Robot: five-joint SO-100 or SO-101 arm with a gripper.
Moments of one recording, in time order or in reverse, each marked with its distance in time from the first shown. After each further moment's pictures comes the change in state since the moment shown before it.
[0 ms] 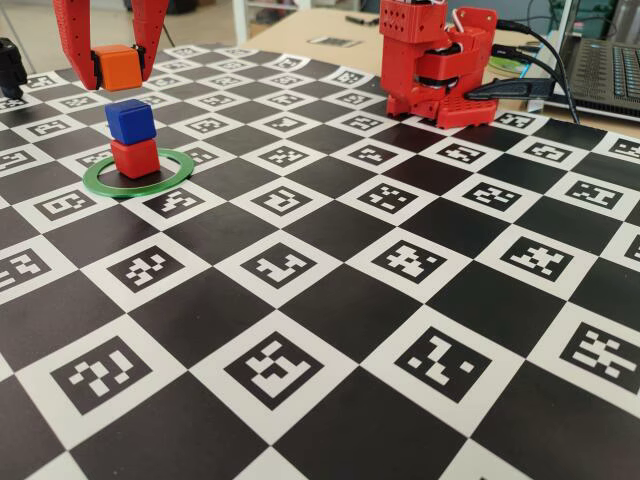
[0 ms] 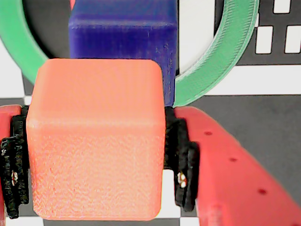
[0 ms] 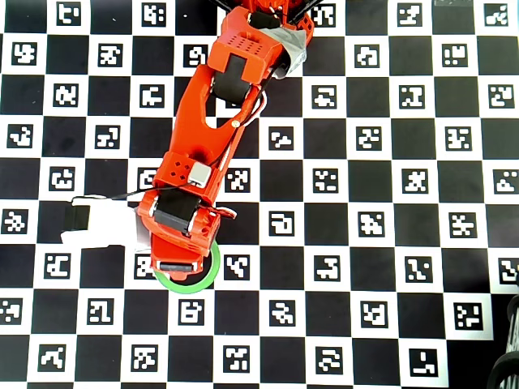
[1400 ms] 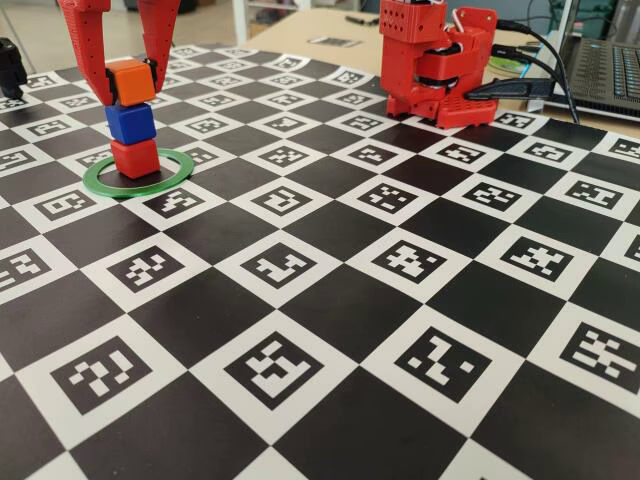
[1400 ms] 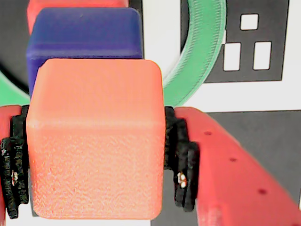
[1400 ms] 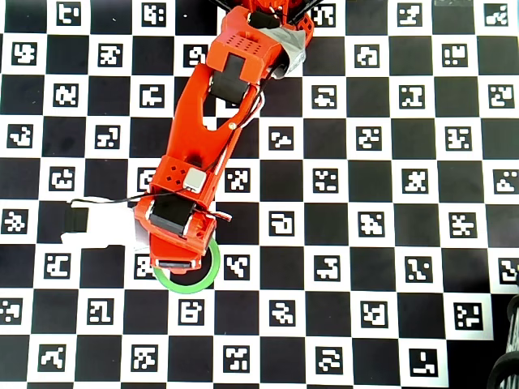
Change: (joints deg) arm 1.0 0.0 4.7 -2.1 -1.2
